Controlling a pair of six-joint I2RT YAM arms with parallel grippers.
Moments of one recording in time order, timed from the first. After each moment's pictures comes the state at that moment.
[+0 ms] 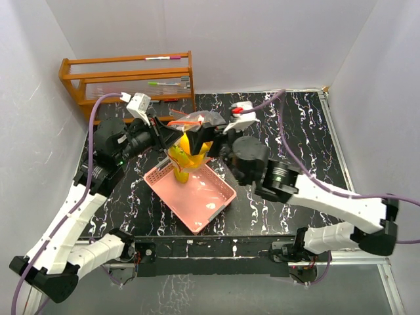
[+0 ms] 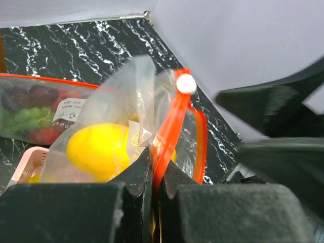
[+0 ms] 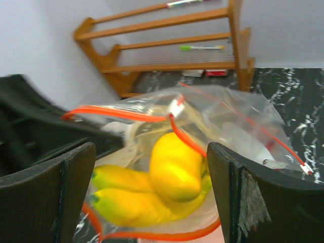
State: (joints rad) left arm -0.48 0.95 1.14 -0.33 0.33 -0.46; right arm 1.16 1.27 1.30 -0.06 0.72 0.39
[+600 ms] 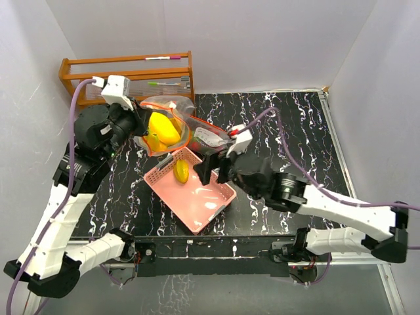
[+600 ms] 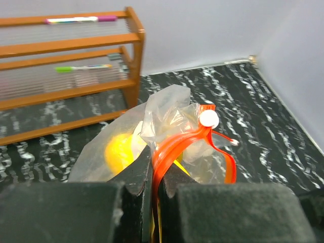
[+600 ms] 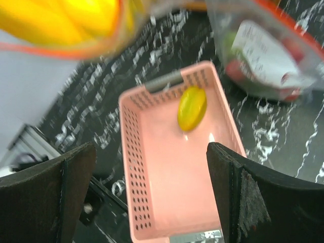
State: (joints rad) left arm -0.48 1.01 1.43 -0.56 -0.08 -0.20; right arm 1.17 1.07 1.09 -0.26 0.47 0.52
